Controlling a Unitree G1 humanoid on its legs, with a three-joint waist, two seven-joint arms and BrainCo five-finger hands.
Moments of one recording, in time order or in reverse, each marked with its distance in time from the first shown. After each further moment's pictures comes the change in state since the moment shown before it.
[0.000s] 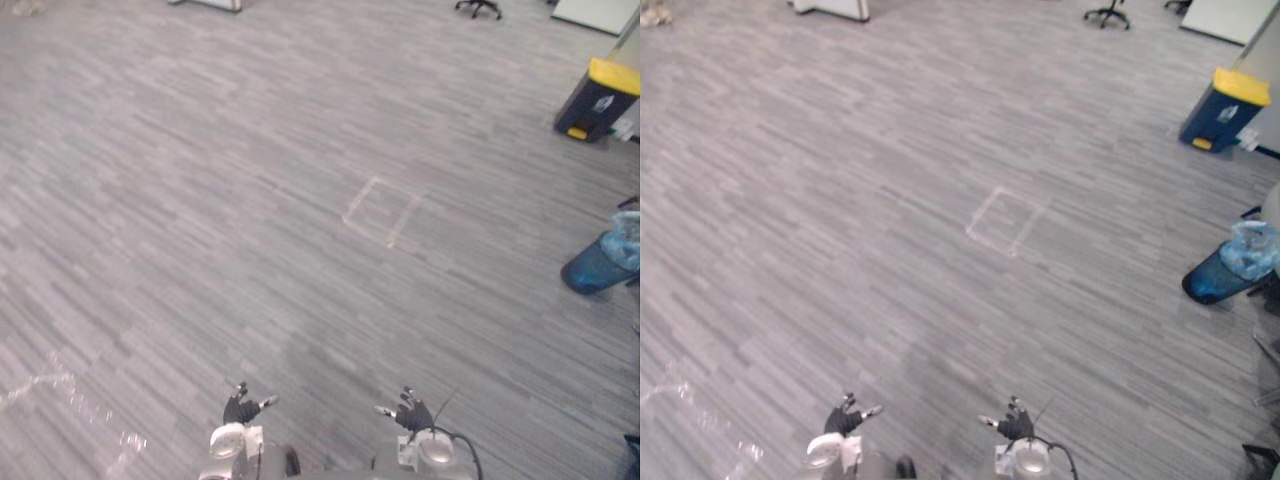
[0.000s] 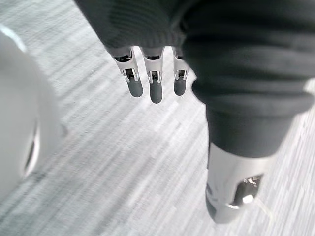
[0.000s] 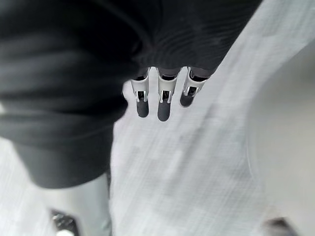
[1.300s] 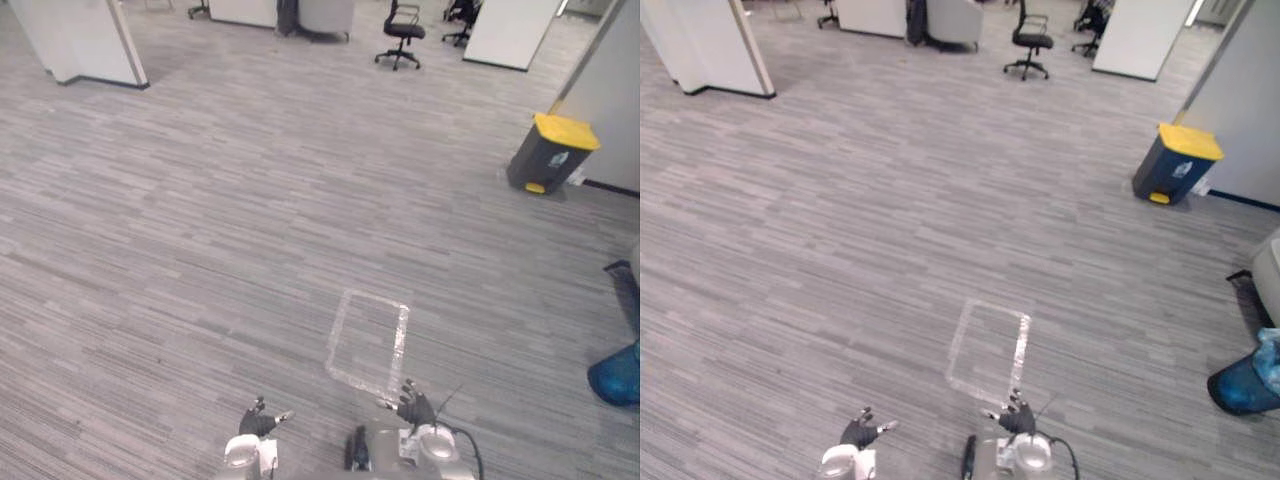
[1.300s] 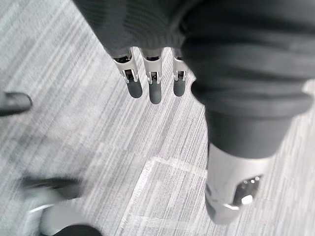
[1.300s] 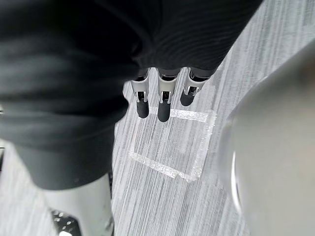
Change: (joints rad) left arm 0.003 -0.042 -0.027 0.041 0.045 0.024 -0.028; right arm -0.024 0.011 -0.043 0.016 -0.040 0.013 0.013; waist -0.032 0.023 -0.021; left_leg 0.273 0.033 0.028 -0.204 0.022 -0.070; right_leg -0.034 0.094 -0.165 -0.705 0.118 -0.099
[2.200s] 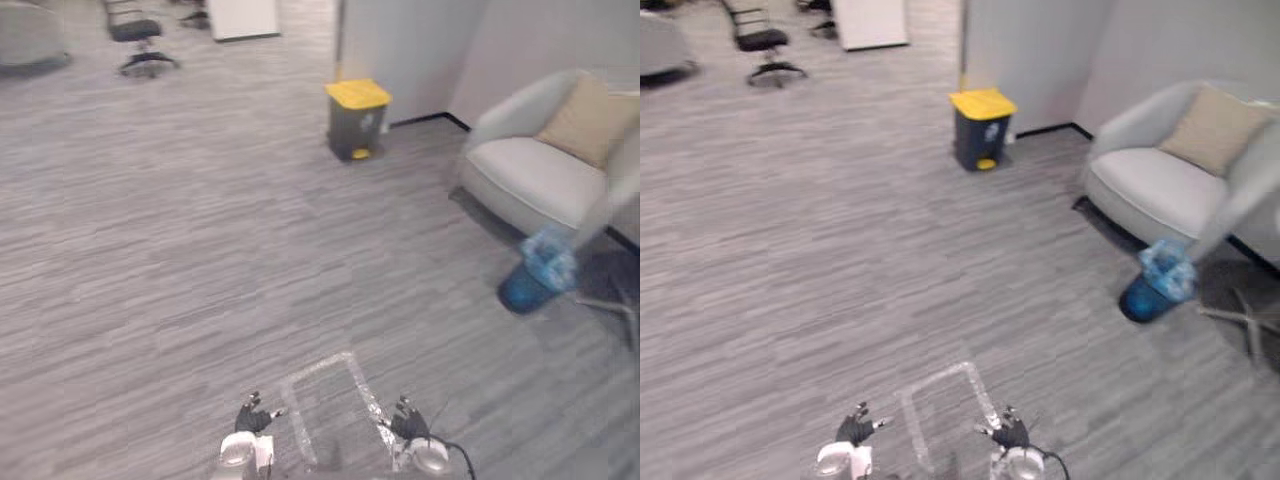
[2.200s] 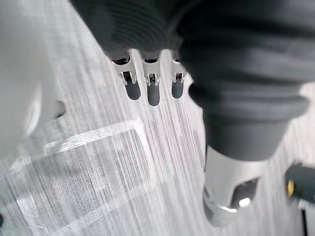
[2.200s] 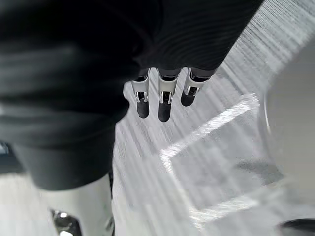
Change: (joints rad) left arm 0.014 0.011 0.061 -0.020 0.016 -0.003 0.007; right arm 0.039 0.057 0.009 0.008 0.001 0.022 -0.009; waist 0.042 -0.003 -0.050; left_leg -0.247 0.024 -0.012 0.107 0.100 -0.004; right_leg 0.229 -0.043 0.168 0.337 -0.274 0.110
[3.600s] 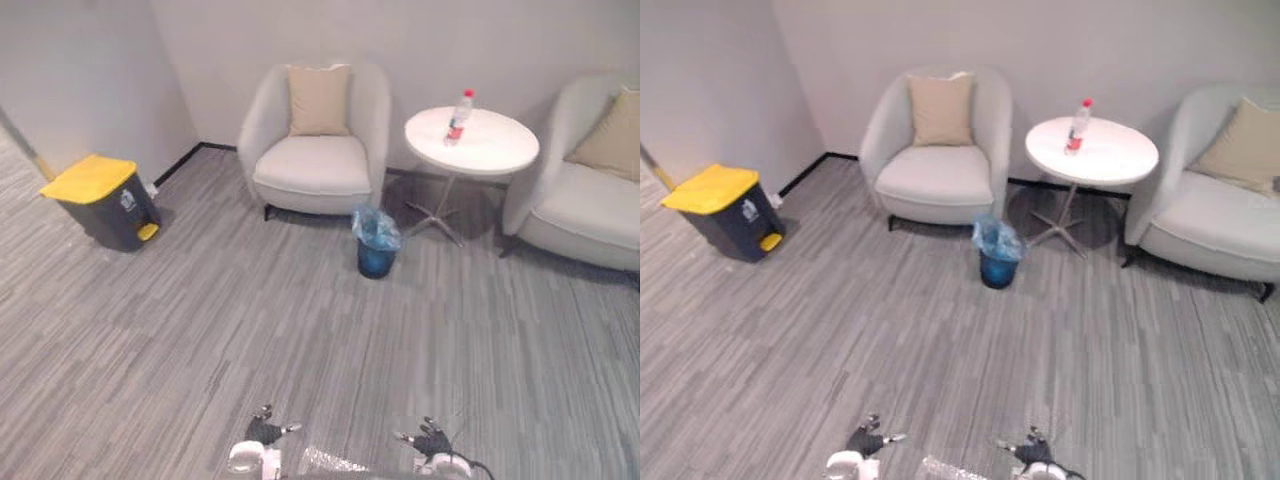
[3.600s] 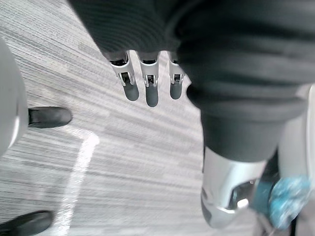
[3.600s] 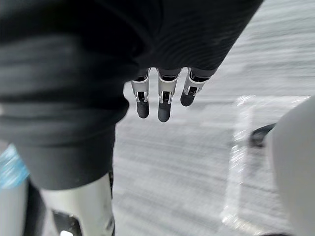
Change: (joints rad) left arm -0.015 -0.003 -0.095 0.078 0.044 -0.004 -0.026; right arm -0.006 -0.110 -0.084 0.159 0.003 0.007 0.005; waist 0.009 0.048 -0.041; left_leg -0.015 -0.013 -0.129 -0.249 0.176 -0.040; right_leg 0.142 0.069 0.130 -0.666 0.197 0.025
